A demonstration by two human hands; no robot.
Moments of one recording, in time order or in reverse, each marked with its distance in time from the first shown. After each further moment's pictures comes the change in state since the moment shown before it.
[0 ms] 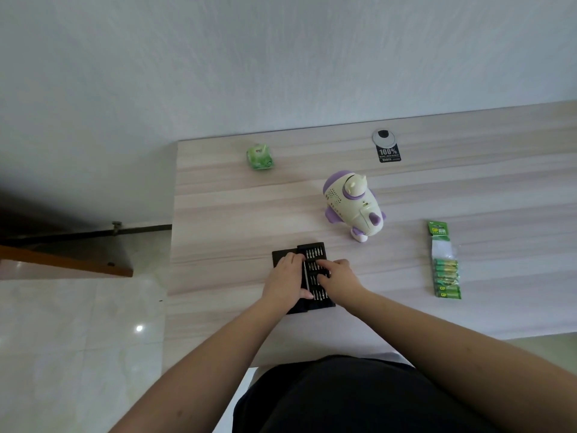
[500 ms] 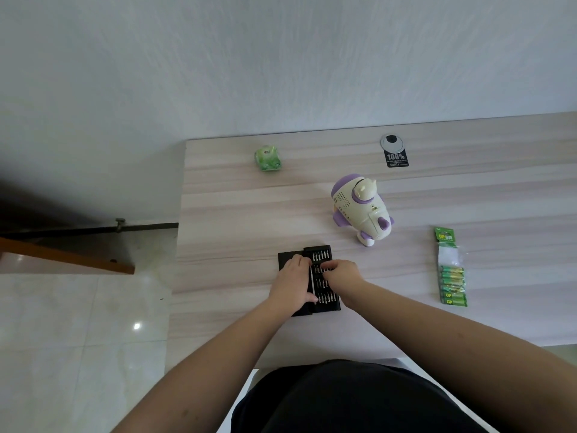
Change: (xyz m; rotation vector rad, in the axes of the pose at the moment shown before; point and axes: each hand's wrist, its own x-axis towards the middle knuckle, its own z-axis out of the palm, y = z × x) left_hand -0.001 0.002 -0.001 -0.038 -0.006 0.008; right_hand 0.018 -0.014 0.005 0.228 0.065 0.223
